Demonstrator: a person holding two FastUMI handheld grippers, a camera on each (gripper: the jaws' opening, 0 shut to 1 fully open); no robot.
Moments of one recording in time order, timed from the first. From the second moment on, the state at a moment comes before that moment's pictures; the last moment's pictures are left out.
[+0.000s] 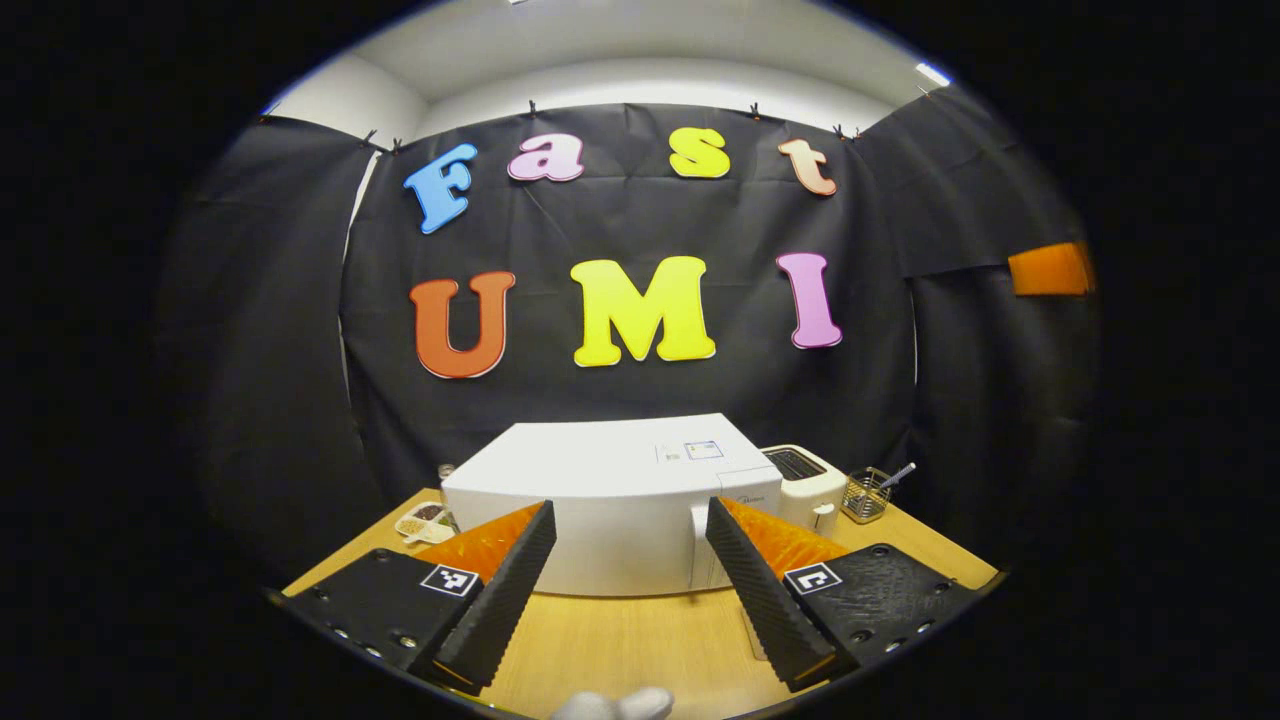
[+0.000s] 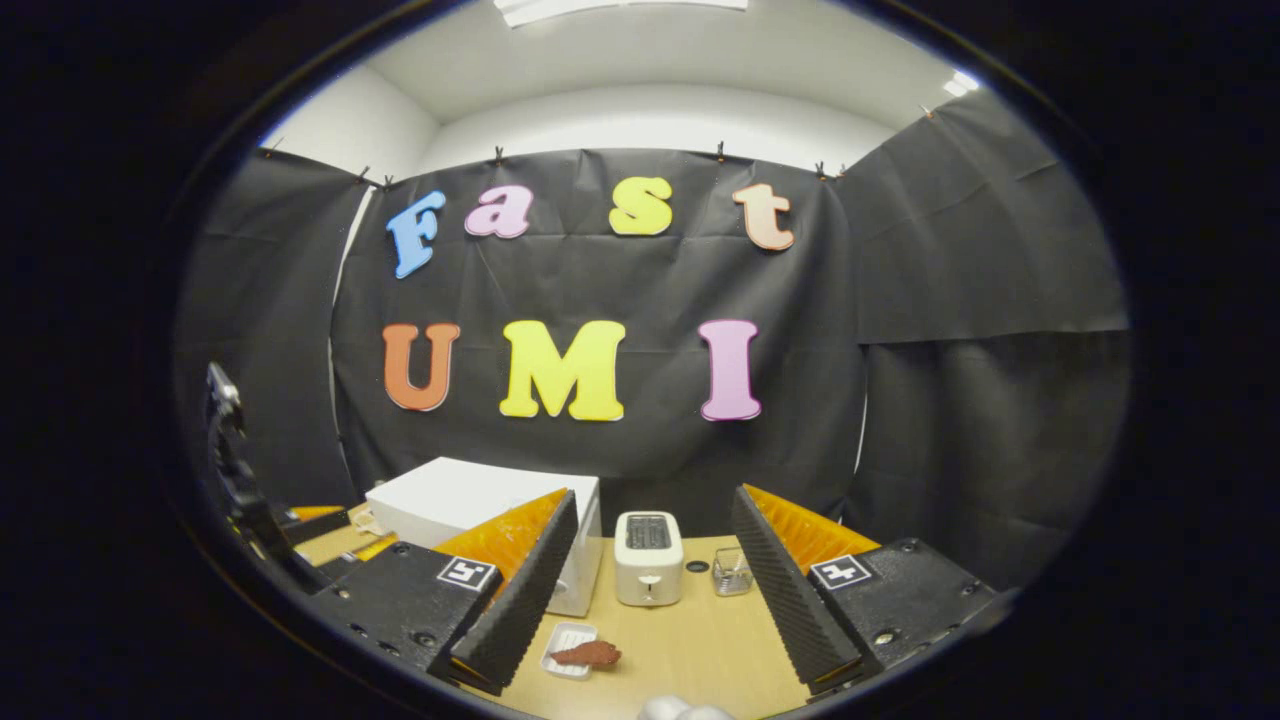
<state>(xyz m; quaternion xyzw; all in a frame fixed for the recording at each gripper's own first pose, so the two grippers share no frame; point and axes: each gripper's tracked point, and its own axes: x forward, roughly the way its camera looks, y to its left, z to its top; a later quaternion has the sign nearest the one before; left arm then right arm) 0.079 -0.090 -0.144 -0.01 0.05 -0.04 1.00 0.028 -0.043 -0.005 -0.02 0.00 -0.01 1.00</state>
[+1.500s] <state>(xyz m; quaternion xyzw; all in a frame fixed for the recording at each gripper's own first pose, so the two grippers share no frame) 0.214 -0.164 -0.288 -0.02 0.10 -0.05 0.99 0.060 -0.094 -0.065 -0.07 0.06 -0.04 0.99</state>
